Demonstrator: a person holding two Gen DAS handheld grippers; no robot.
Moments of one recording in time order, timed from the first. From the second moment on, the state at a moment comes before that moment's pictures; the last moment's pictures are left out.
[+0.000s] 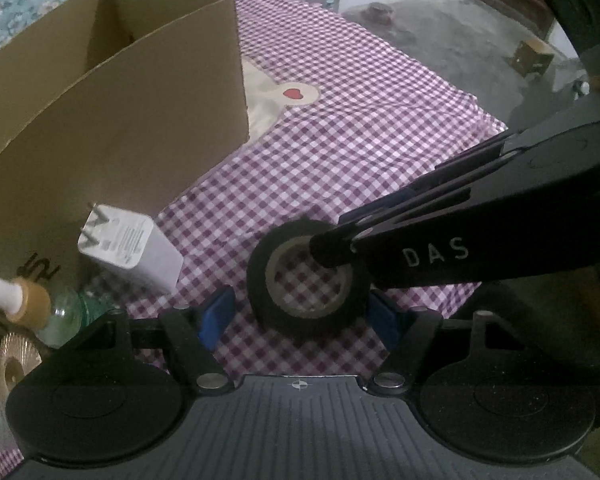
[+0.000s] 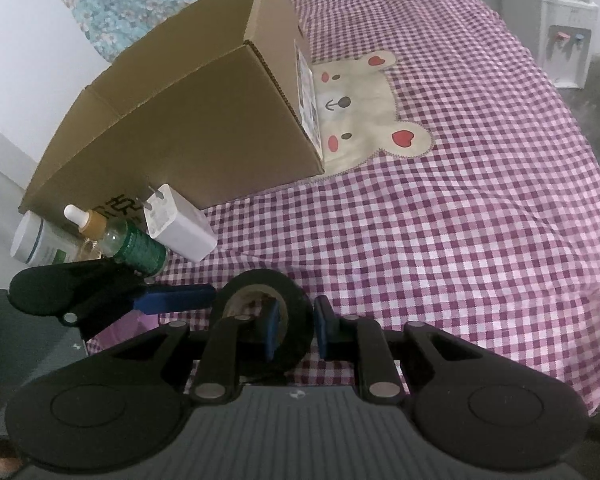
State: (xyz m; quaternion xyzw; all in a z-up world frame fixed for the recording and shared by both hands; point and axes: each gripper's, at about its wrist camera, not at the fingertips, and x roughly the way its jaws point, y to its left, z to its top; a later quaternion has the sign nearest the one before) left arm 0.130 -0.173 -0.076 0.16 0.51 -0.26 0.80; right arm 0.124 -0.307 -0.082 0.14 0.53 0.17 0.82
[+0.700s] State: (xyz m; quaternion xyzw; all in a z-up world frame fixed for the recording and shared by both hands) left arm 0.119 -0.172 -0.038 0.15 0.47 -0.26 0.83; right arm 0.114 -0.304 -0.053 0.11 0.49 0.17 0.84
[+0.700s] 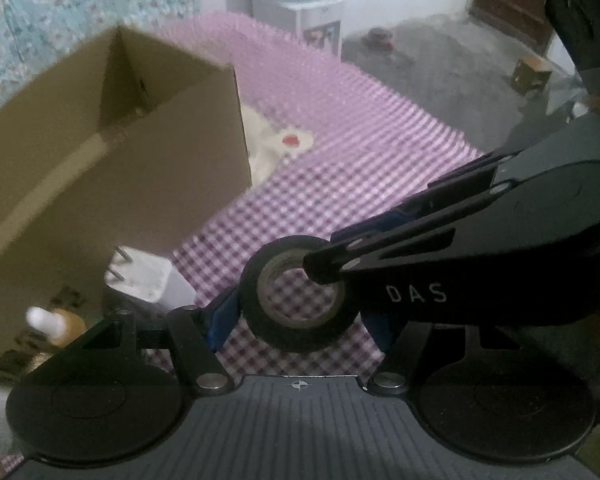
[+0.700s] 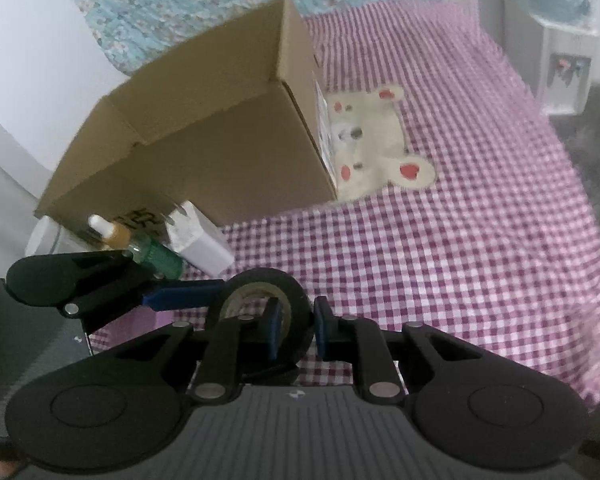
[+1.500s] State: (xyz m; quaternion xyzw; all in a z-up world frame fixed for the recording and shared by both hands) left arm 0.159 -0.035 0.101 0.08 0.36 -0.13 0.92; right arm 0.193 -0.179 0.114 0.02 0.37 0.32 0.87
